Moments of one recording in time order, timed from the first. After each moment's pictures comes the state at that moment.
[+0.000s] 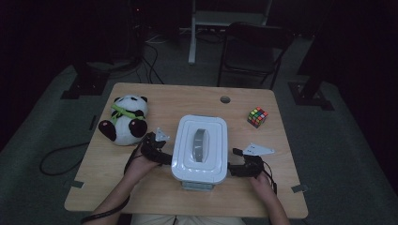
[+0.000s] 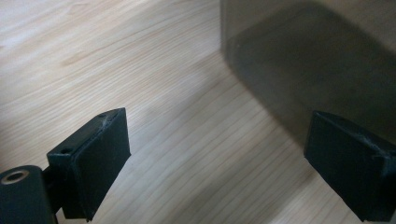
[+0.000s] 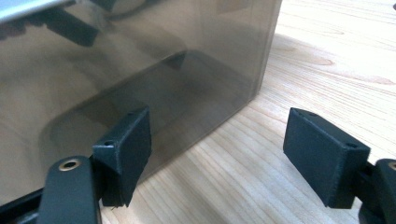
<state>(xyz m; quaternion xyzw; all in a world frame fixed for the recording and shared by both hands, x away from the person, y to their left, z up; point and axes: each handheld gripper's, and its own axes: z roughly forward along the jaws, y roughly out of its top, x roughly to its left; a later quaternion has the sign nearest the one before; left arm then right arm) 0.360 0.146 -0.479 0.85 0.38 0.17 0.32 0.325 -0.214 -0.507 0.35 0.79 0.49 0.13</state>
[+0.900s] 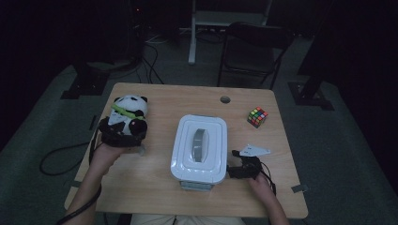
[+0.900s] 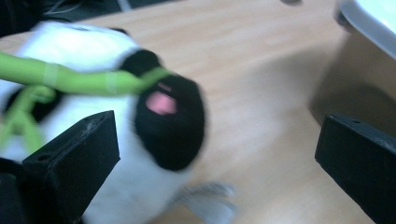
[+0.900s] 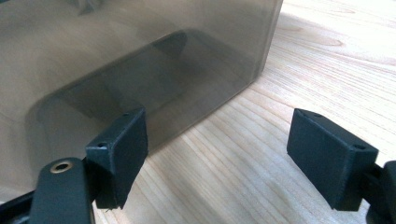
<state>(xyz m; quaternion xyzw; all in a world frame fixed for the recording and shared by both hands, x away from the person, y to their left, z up) 0.369 0.250 -0.413 0.76 0.48 0.24 0.38 0.327 -0.209 -0.516 0.35 0.80 0.47 0.13</state>
